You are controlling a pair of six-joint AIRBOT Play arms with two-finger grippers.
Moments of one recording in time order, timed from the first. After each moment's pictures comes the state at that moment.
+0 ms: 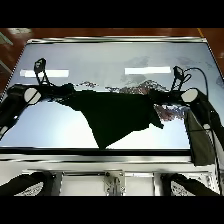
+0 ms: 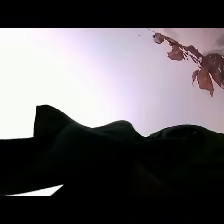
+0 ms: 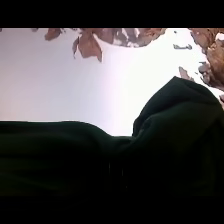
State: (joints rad) left arm -0.28 -1.20 1.10 1.45 -0.76 -2.03; right arm 0.04 -1.26 0.97 -1.01 0.74 1.48
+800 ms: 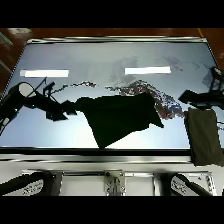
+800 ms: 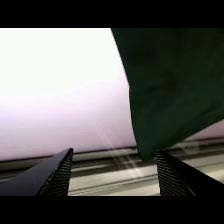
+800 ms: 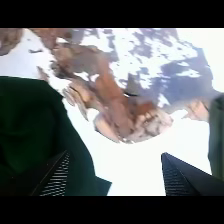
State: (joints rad) left arm -0.11 -1.28 1.02 1.08 -1.28 -1.72; right arm -0.41 -1.21 1.08 -1.19 1.07 1.32
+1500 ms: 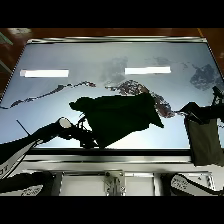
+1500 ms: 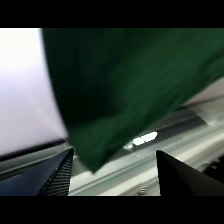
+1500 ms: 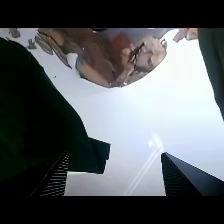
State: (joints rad) left arm -0.49 -1.40 0.63 0.53 -0.86 -1.55; right arm -0.55 -1.32 1.01 -1.05 1.19 1.27
